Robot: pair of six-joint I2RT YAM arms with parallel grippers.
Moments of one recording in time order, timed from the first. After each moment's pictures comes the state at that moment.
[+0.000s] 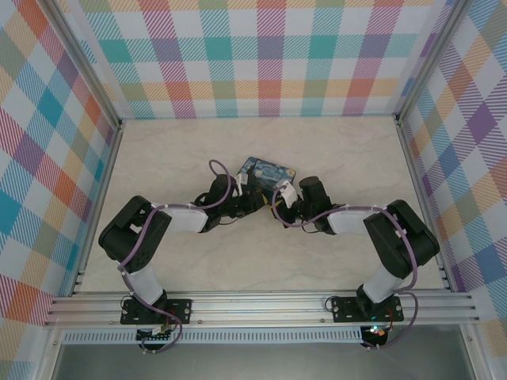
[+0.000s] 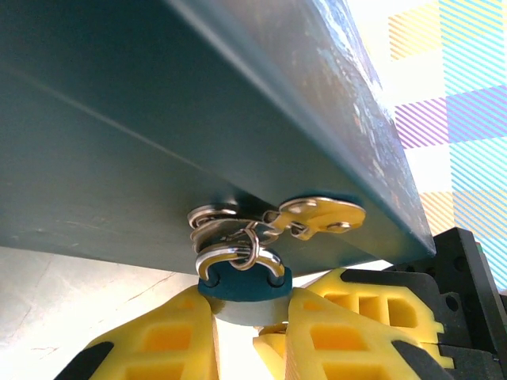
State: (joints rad) left arm -0.61 1.74 0.77 0.41 0.39 -0.95; right arm 0.54 1.64 0.66 0.32 -0.46 -0.12
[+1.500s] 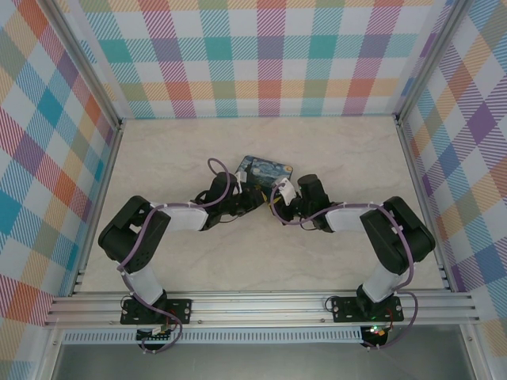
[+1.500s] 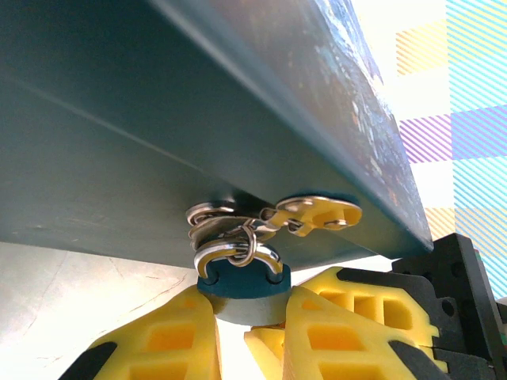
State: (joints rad) left arm -0.61 1.74 0.80 0.37 0.36 -0.98; right arm 0.54 1.67 0.68 0.35 -0.46 -0.09
